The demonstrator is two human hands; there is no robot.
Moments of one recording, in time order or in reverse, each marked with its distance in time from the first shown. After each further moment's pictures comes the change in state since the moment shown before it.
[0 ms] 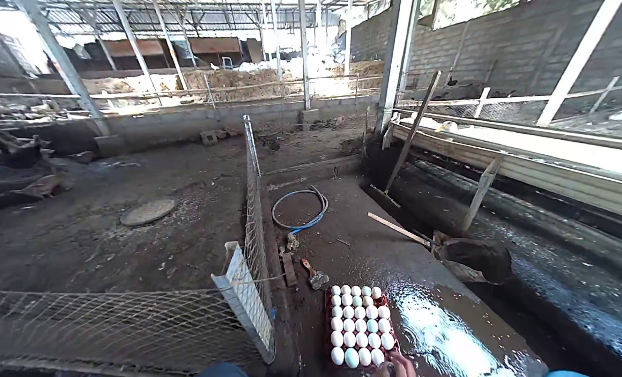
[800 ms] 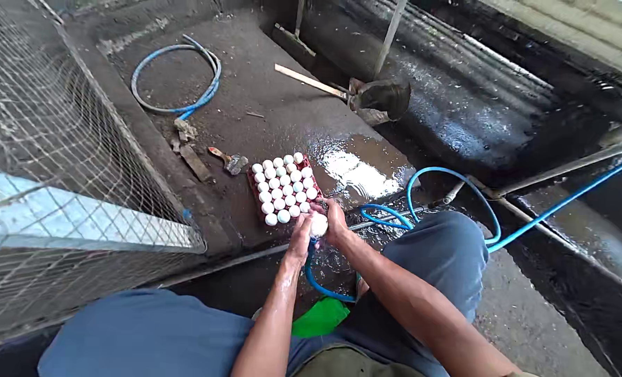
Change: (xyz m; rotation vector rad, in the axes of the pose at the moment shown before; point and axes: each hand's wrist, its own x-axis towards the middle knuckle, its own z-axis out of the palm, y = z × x) left_hand 0.012 0.015 -0.011 -0.282 -0.147 -0.536; right_hand 0.023 -0.012 -0.010 0.494 0.062 0.440
